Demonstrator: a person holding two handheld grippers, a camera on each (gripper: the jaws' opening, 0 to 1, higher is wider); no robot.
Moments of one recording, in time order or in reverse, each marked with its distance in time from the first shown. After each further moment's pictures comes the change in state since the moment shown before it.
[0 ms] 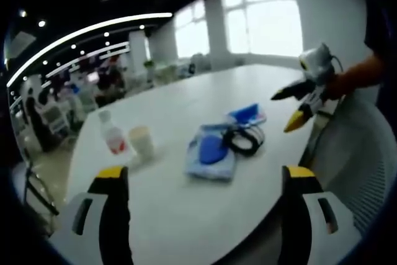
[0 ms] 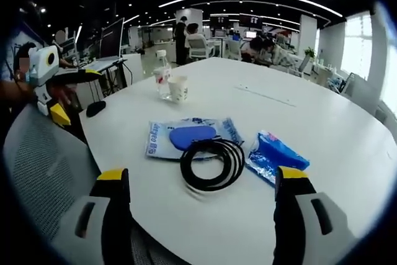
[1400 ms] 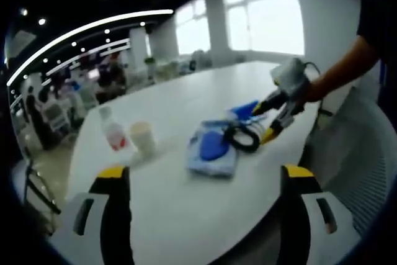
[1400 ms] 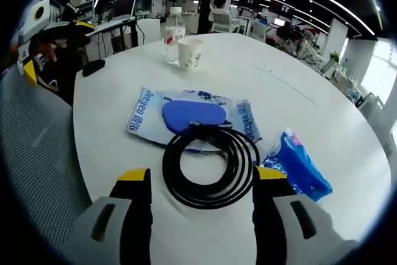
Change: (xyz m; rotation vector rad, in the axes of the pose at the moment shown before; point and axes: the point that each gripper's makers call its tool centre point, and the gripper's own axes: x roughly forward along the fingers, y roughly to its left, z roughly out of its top) left arm 0.002 0.002 -0.006 -0.004 0.026 0.006; right arm 0.077 -0.010 -0.028 -0.175 0.172 0.086
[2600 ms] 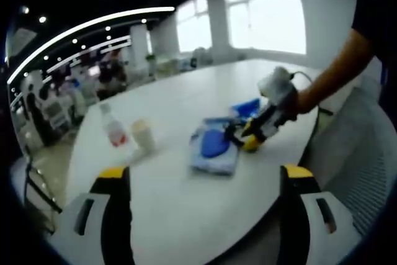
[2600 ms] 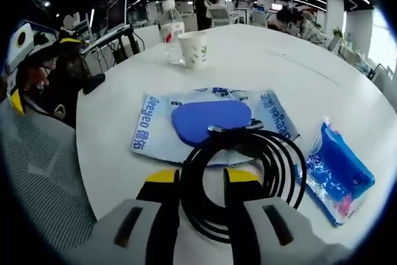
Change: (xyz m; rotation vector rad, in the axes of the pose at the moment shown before) left arm 0.002 0.002 -0.004 -0.008 0.020 0.006; right arm 0.046 0.025 0.005 0.172 0.003 0.107
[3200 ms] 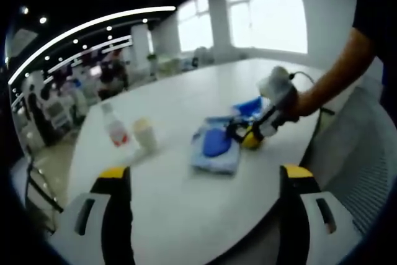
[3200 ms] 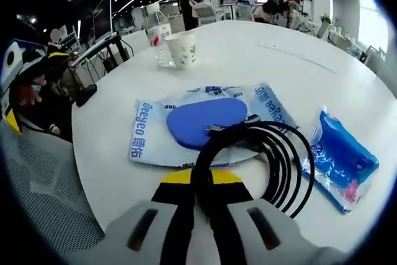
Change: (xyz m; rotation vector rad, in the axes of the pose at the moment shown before) left arm 0.001 0.002 0.000 0.001 0.000 0.009; right arm -0.002 -0.003 0.000 0.084 -0.003 -0.042
